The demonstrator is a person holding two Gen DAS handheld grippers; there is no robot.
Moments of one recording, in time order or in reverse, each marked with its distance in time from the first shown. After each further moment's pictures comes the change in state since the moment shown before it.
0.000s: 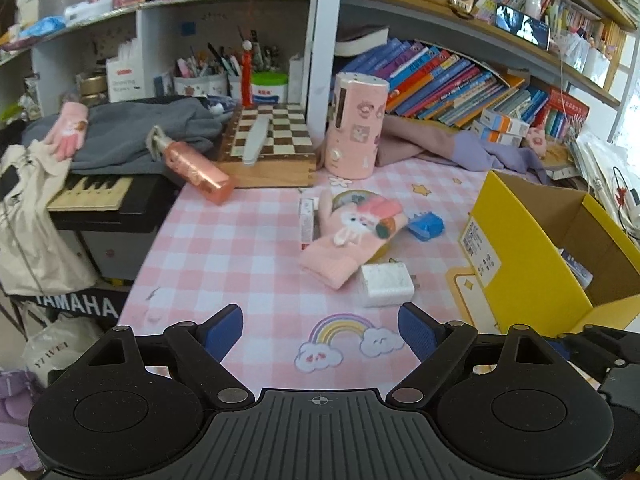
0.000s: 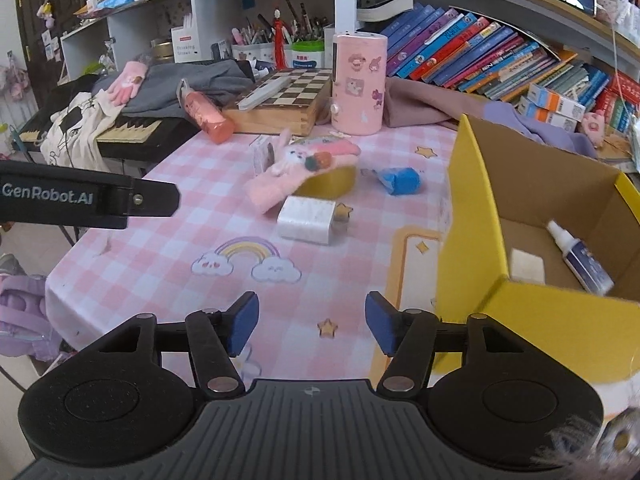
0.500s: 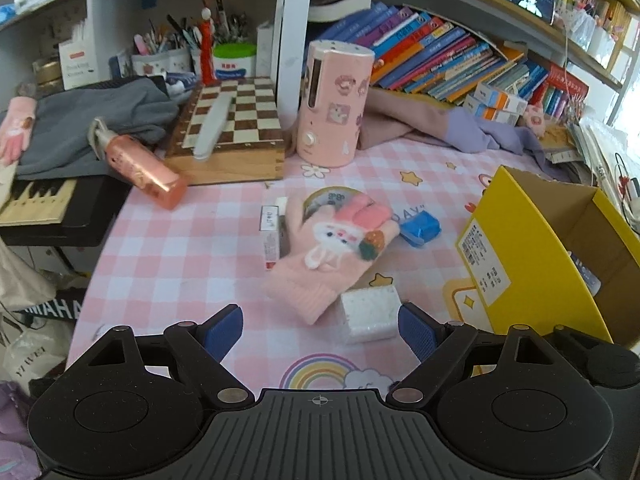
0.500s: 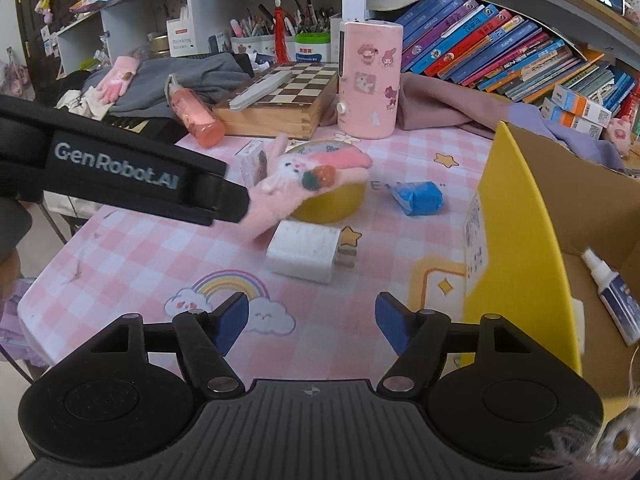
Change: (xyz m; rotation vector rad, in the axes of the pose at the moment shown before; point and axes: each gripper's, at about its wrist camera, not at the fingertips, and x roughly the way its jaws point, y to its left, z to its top) left arm 0.067 -0.010 0.038 0.019 0.106 -0.062; right arm 0.059 -0.008 0.029 -0.012 0.014 0.020
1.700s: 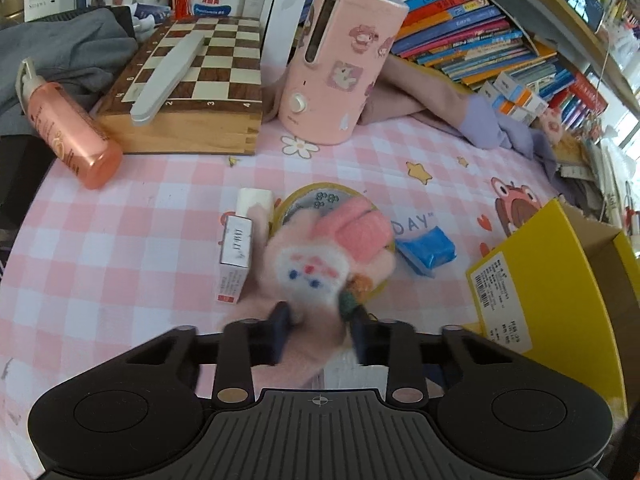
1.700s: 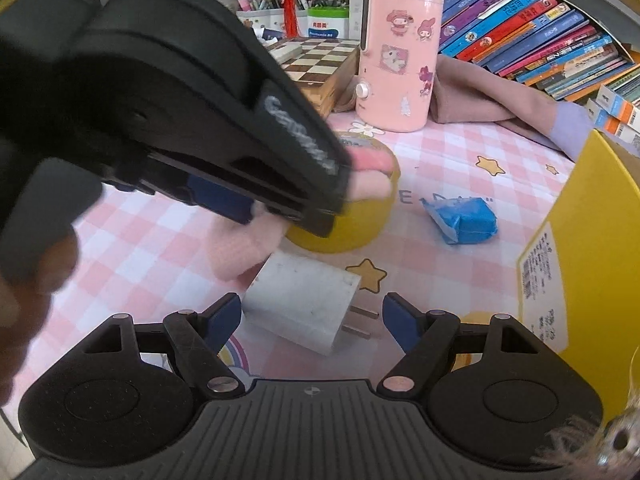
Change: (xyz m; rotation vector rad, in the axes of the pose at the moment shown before) left arm 0.088 0.015 0.040 -0.122 0.132 -0.120; right arm 0.083 -0.003 0.028 -0.046 0.053 0.030
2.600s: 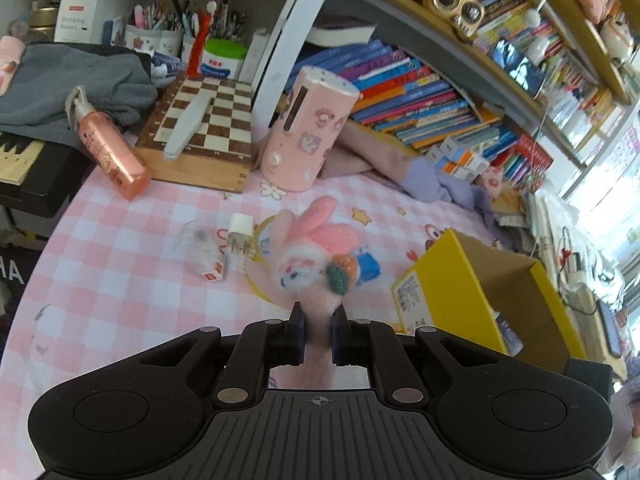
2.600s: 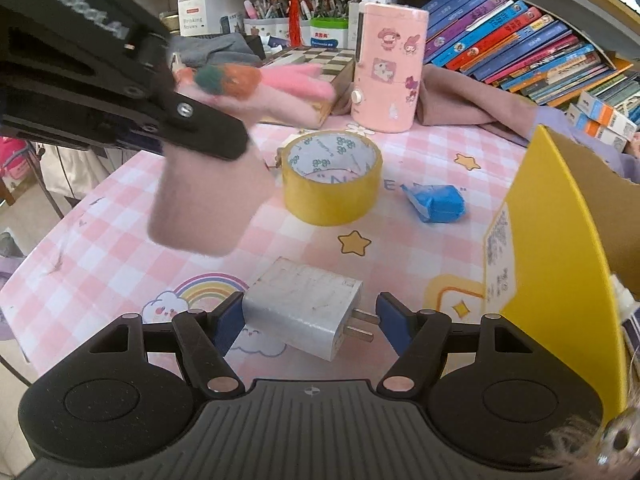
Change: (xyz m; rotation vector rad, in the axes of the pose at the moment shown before) left arm -0.105 -0.005 -0.043 -0.061 -0.186 -0.115; right arm -0.052 0.001 -0.021 -0.013 -0.017 -0.011
